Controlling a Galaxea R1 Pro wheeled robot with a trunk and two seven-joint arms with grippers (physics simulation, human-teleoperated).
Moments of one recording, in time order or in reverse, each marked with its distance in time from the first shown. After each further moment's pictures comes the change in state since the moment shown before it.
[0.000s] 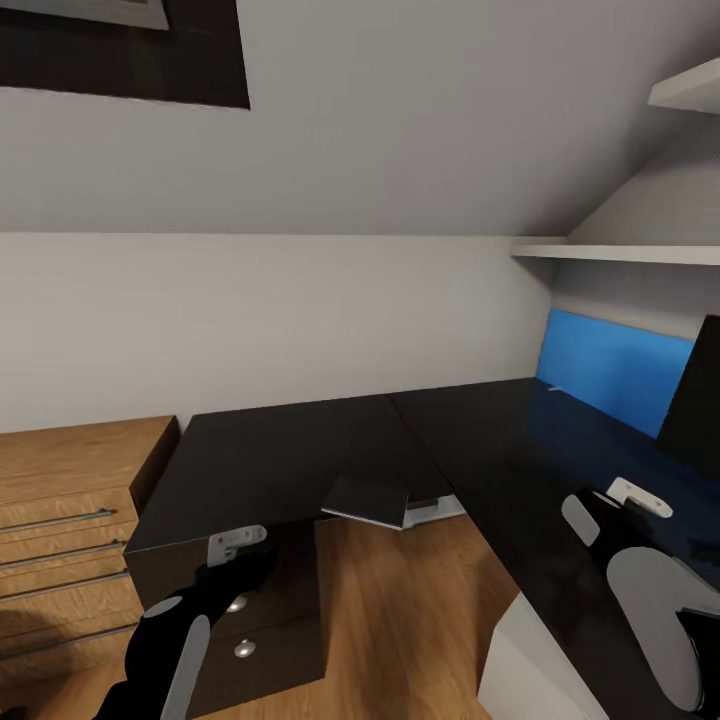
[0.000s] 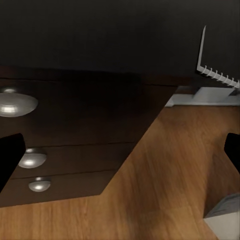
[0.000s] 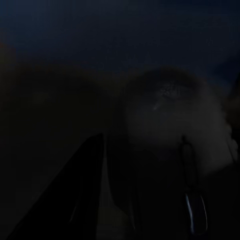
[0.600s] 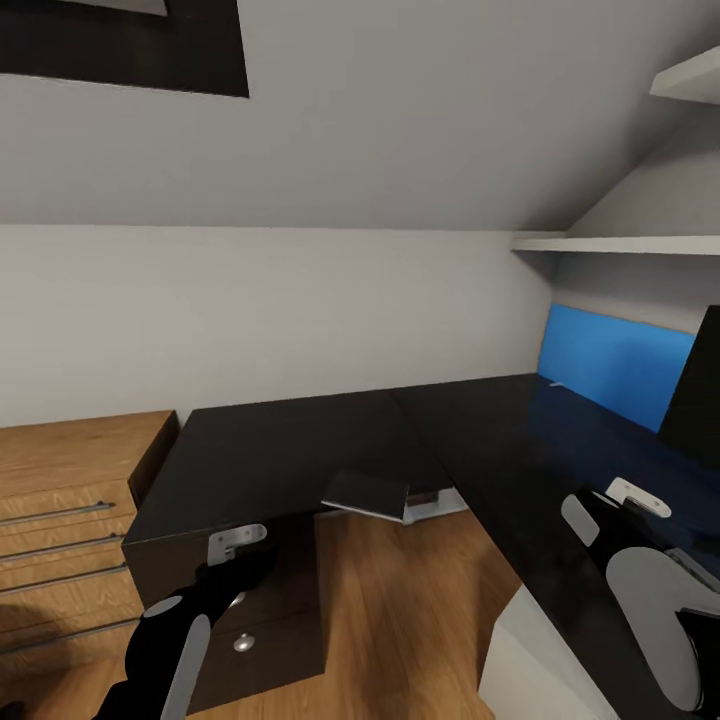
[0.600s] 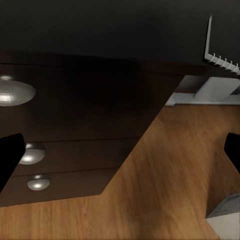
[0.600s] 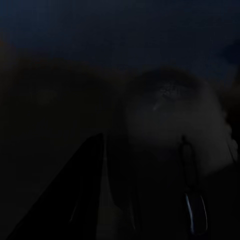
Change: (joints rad) left arm 0.000 -0.002 -0.001 -0.005 0.000 -0.001 0.002; right arm 0.000 0.002 0.000 0.001 -0.001 0.003 0.002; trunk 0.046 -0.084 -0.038
